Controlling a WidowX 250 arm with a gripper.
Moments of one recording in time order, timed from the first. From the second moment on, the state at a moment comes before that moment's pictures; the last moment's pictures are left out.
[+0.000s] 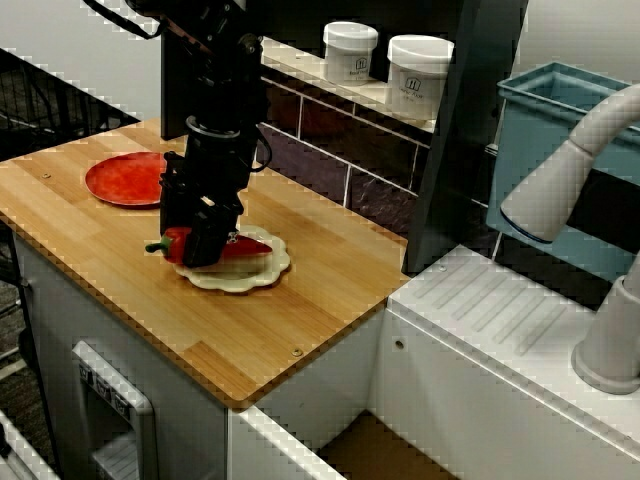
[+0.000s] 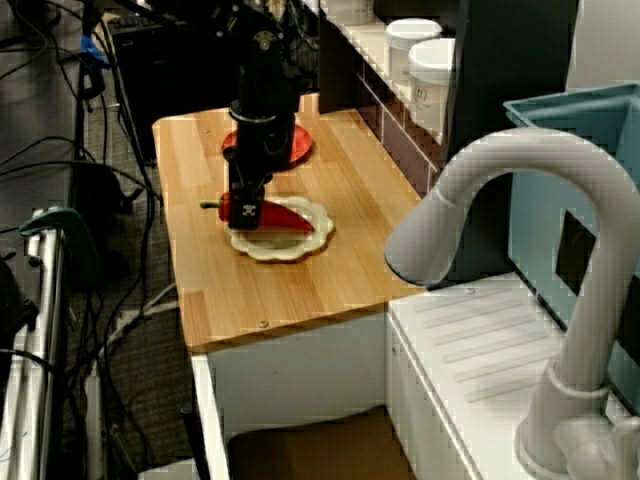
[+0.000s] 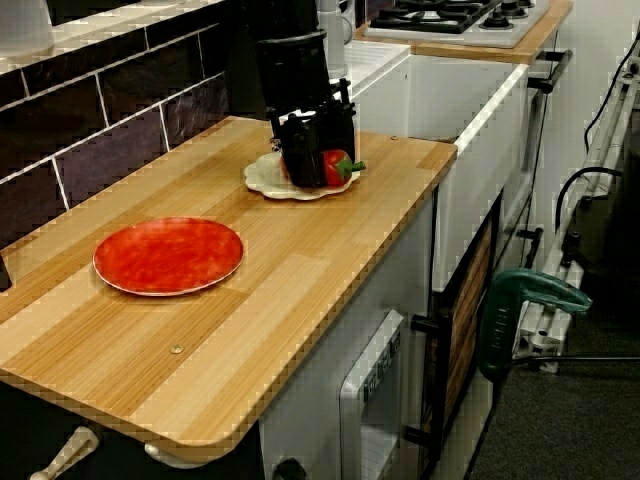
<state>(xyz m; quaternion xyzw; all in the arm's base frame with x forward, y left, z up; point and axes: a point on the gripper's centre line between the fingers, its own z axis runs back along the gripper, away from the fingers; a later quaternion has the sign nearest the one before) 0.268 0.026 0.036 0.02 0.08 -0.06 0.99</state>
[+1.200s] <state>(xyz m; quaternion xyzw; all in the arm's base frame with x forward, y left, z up) 0.262 0.097 0.103 0.00 0.01 0.02 1.00</state>
